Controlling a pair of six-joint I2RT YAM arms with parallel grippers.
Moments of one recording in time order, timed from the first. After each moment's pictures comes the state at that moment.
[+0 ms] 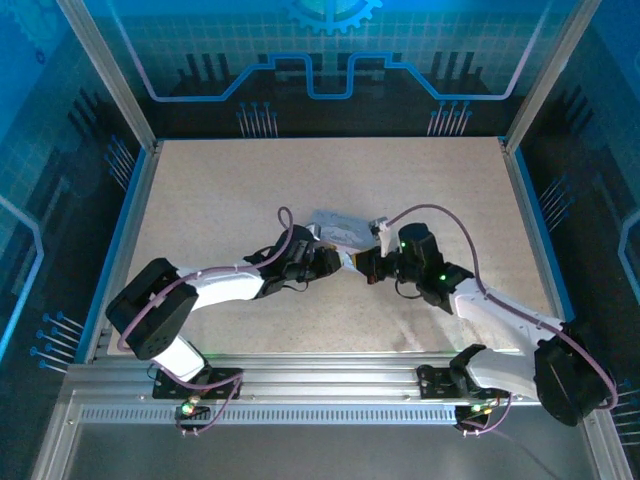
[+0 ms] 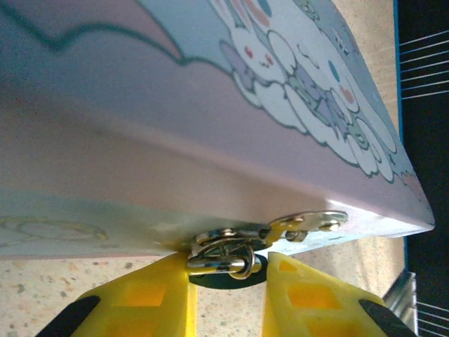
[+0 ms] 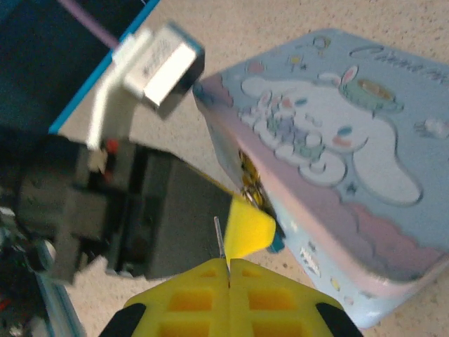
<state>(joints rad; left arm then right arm) -0.70 1.58 0.75 0.17 0.20 -0.99 0.57 1.14 0.57 0.01 -0.35 0.35</state>
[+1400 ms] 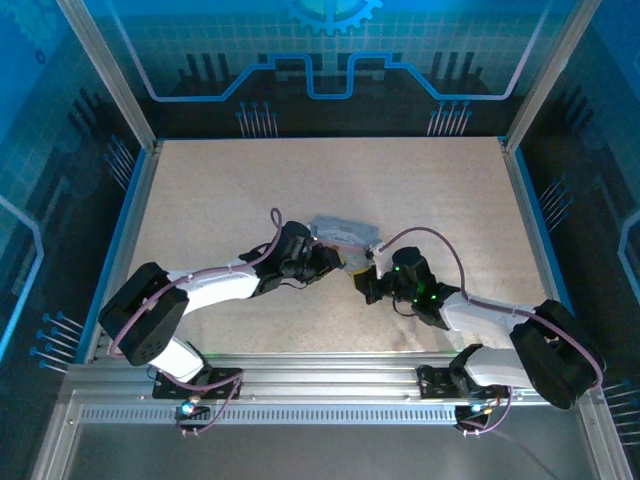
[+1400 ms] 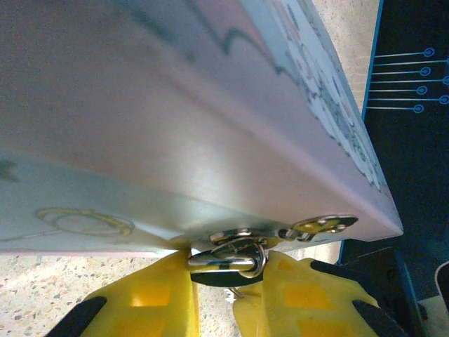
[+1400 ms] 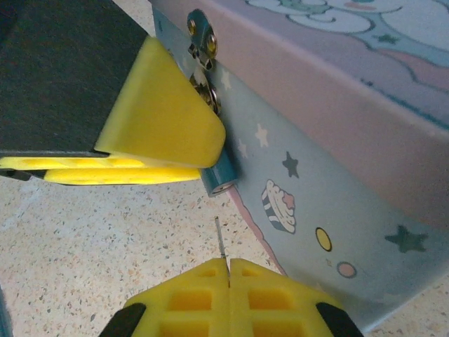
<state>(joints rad) -0.69 1.54 0.76 0.13 0.29 -1.18 0.62 1.25 0.37 0.32 -0.29 0.27</state>
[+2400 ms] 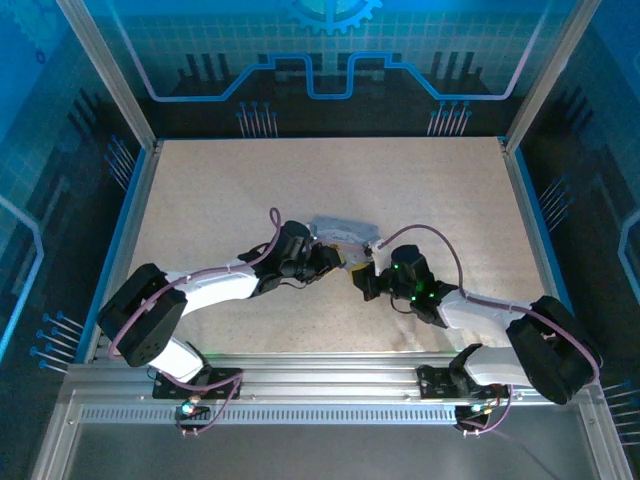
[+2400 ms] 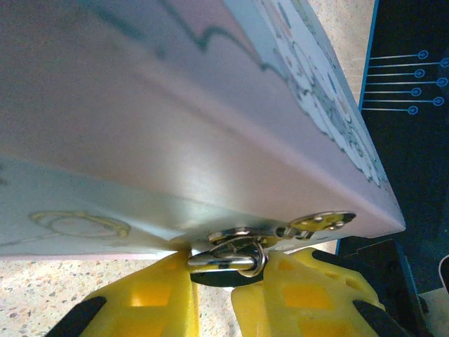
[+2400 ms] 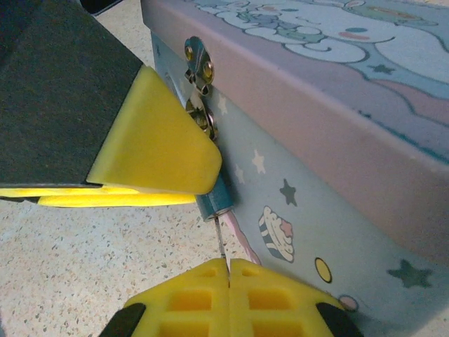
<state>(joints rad) -0.69 1.53 0.76 0.13 0.29 -1.19 0.62 1.27 0.39 0.36 -0.28 0.27</state>
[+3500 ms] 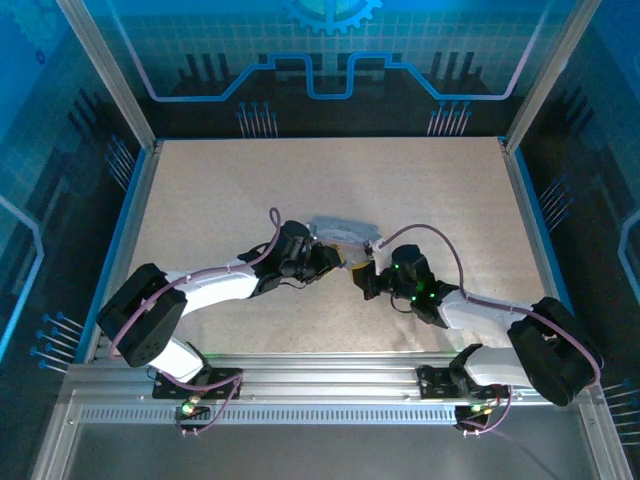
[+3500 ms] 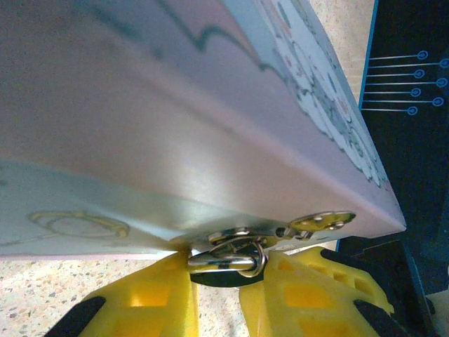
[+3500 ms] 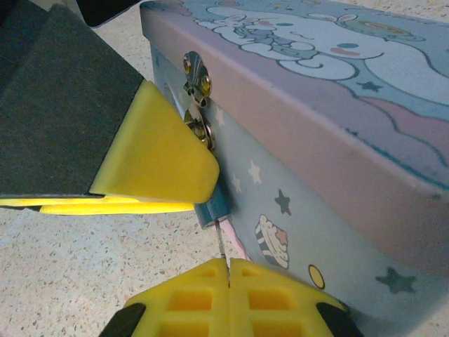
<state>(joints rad) -0.69 1.53 0.76 0.13 0.29 -1.19 0.62 1.27 0.39 0.37 -0.27 0.27</state>
